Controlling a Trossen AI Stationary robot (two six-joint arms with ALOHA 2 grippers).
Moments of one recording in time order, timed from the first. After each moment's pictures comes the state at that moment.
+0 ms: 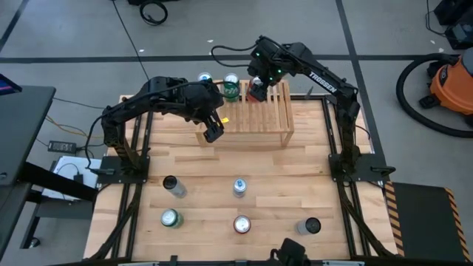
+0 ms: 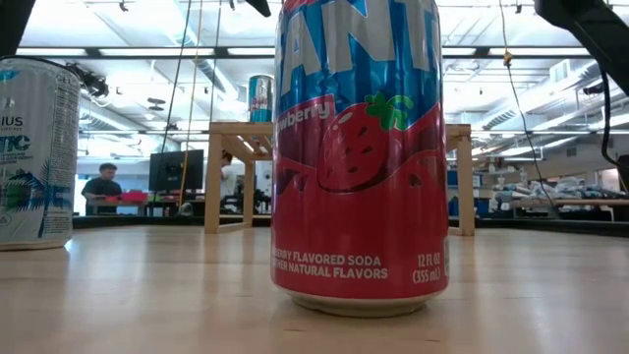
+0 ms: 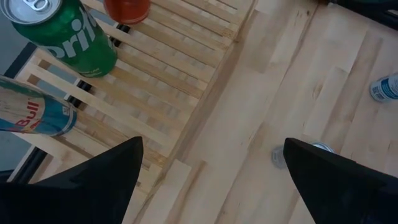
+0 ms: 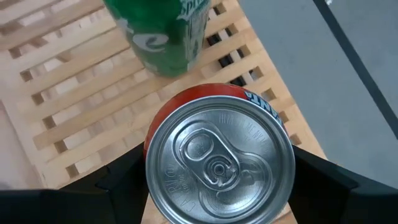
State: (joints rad) left arm 0.12 1.79 2.32 -1.52 -0.19 -0.33; right arm -0.56 1.98 2.32 -1.40 -0.01 -0.07
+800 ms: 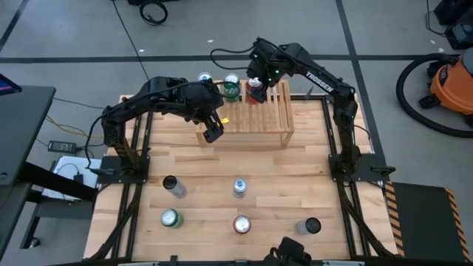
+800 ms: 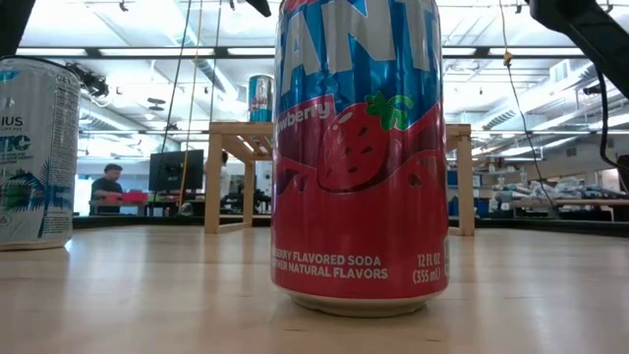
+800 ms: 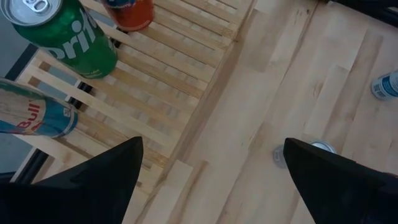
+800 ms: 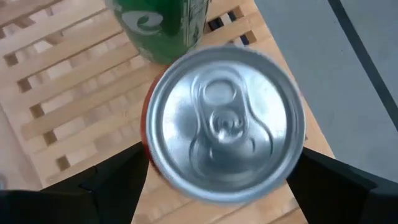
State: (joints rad) left arm 0.12 1.79 2.32 -1.52 -0.19 -0.32; right arm -0.57 2.01 2.32 -1.43 -0.02 -0.11
